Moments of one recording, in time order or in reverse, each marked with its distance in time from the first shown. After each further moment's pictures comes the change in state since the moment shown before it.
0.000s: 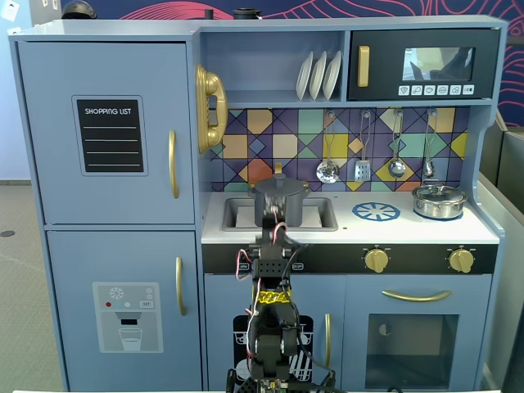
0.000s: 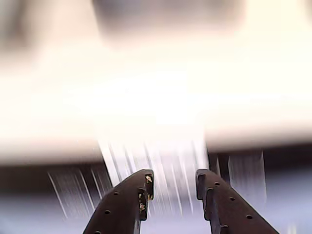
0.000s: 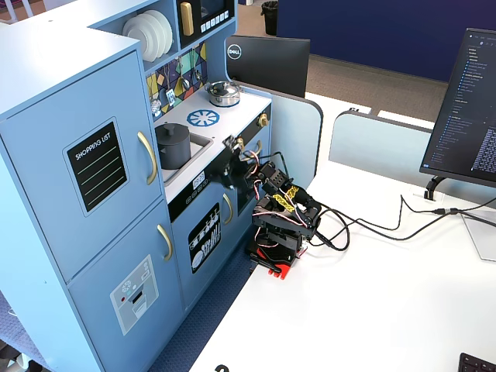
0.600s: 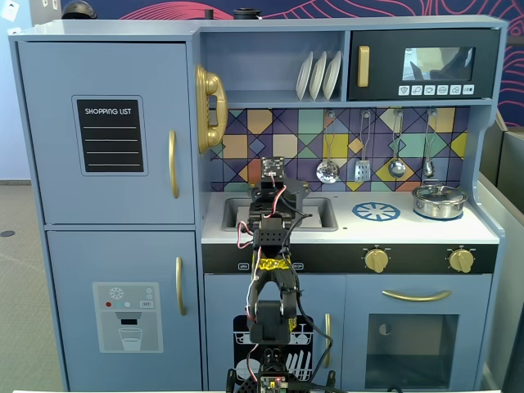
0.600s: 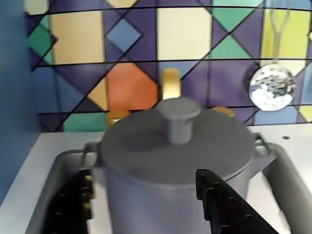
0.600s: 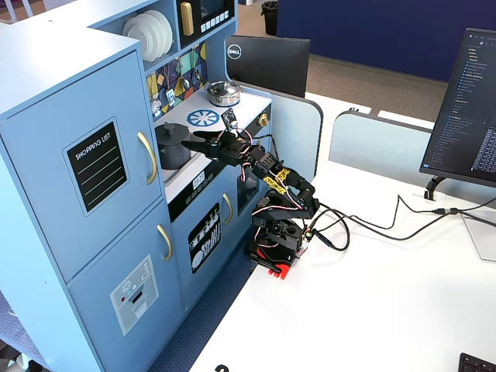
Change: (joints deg) arm 1.7 -20.7 -17.2 -22.8 -2.1
